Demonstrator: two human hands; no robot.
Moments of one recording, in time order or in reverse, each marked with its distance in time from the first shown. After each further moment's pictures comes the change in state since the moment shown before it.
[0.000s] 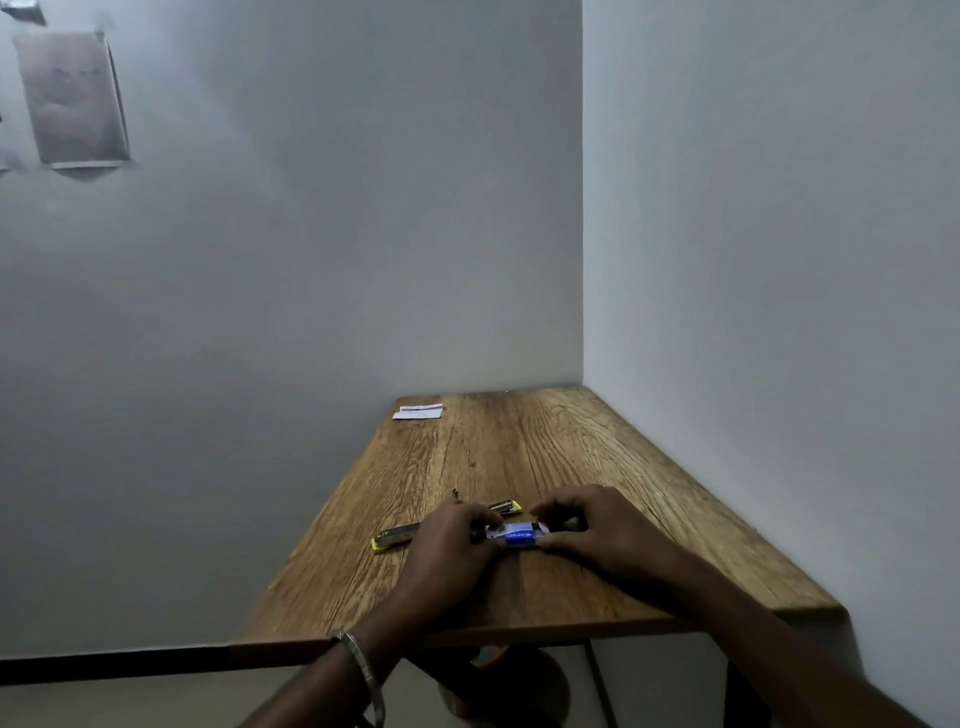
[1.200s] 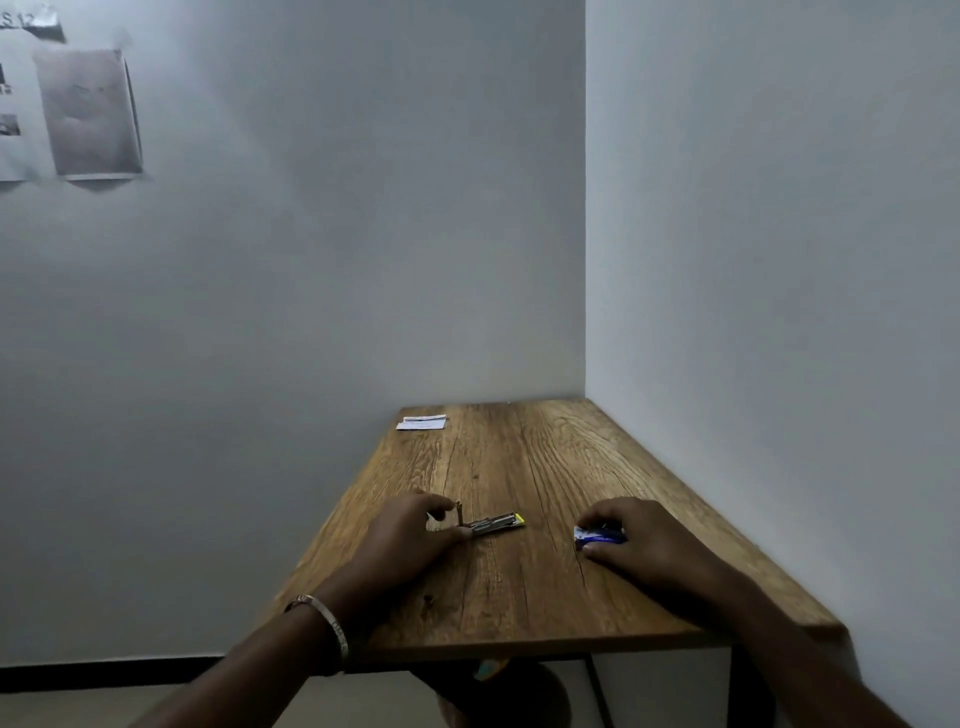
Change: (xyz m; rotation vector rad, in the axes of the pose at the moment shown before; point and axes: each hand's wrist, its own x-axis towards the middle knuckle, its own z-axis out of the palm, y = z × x) left_hand 0.027 -0.052 -0.032 0.094 -0.064 -0.033; right_hand -0.018 0.004 -0.029 -0.233 0.043 0.149
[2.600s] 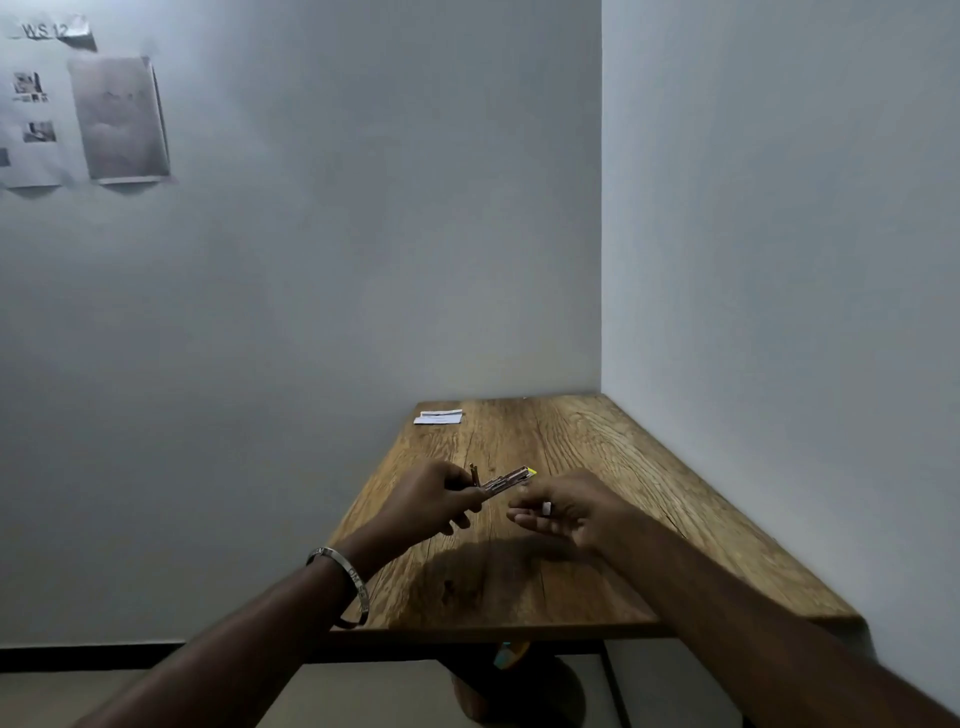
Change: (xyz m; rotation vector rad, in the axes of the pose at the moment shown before) left_hand -0.001 0.028 -0.028 -0.322 -0.064 -0.027; right_hand 0.058 -0.081 0.039 1.120 -0.097 0.568
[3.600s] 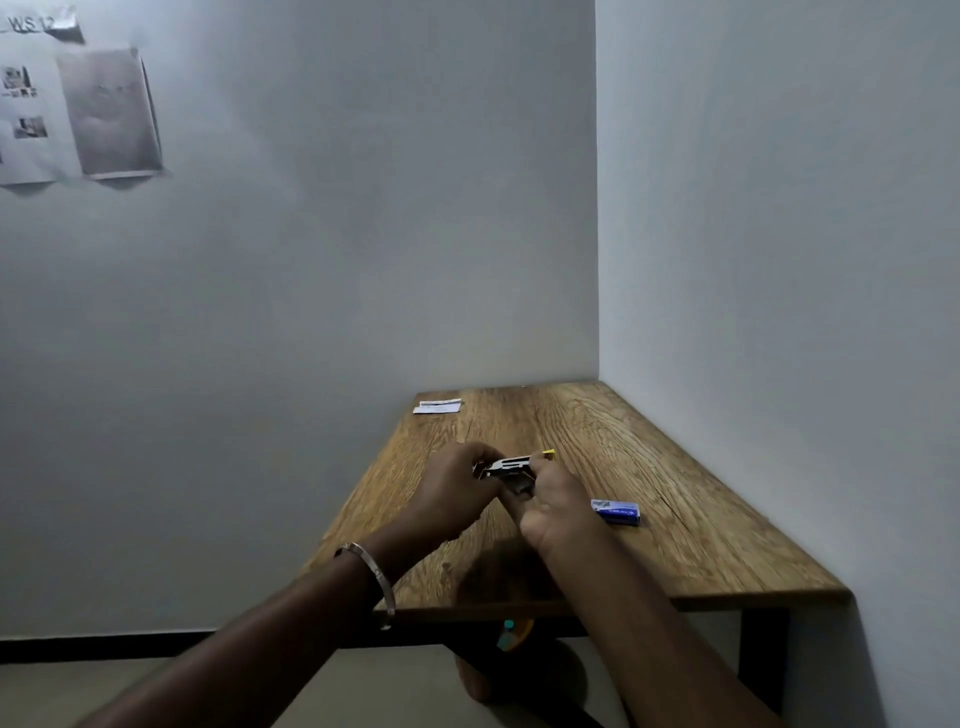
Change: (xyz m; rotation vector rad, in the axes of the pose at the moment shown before) left_hand -0.012 0.032 0.024 0.021 0.147 0.056; right_hand -0.032 0.006 0.044 0.767 0.122 -0.018
